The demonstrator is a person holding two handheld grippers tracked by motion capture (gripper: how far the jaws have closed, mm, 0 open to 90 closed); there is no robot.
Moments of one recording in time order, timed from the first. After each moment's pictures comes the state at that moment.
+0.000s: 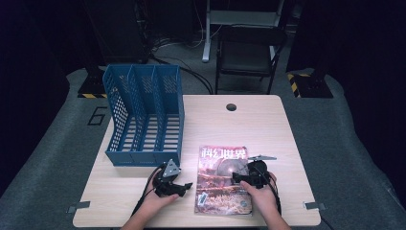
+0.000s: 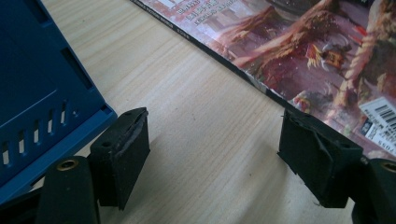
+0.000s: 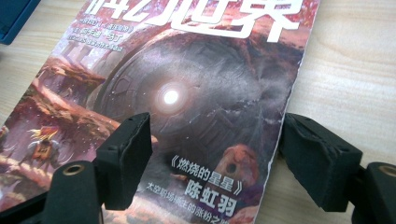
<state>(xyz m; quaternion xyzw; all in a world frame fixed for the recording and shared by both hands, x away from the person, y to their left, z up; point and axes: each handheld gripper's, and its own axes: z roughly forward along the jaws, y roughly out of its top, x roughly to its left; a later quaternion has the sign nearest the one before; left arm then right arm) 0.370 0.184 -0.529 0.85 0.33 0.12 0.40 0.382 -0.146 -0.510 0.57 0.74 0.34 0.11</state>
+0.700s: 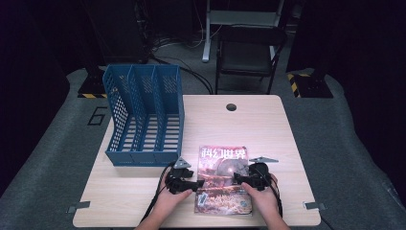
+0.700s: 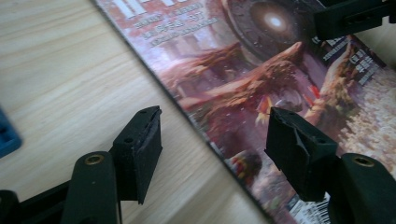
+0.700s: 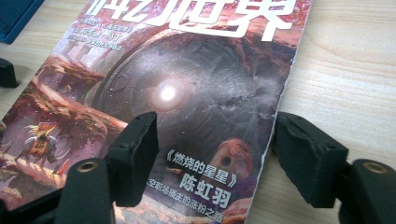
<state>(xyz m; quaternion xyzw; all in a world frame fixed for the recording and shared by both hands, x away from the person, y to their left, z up) 0.375 0.140 -0.520 0.82 0.40 0.05 0.41 0.376 -0.150 -0.512 0.57 0.74 0.35 0.12</state>
